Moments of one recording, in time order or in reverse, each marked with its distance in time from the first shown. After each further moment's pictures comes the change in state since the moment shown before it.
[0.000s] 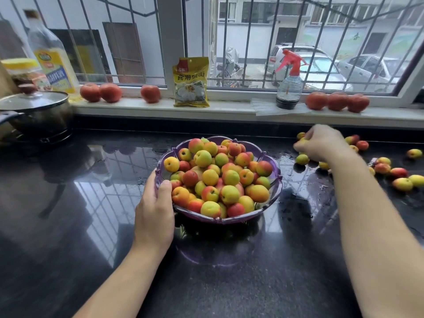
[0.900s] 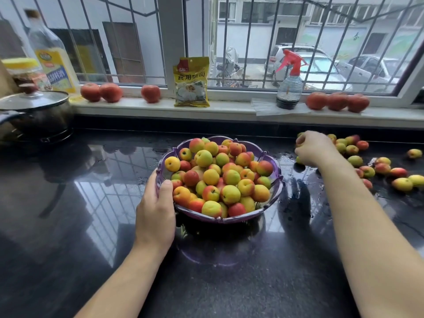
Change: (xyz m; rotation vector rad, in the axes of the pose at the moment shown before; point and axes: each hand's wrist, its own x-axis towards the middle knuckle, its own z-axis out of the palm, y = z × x) left_hand -0.002 0.005 0.000 0.016 0.007 -0.004; right_hand 0.024 0.007 0.031 -0.077 -0.006 0.013
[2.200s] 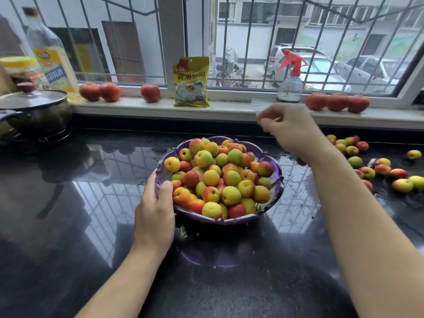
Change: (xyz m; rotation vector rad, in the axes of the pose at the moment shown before) left_hand 0.000 0.000 -0.002 -0.020 -0.008 0.005; right_hand -0.055 -0.074 -0.036 0.560 0.068 -0.467
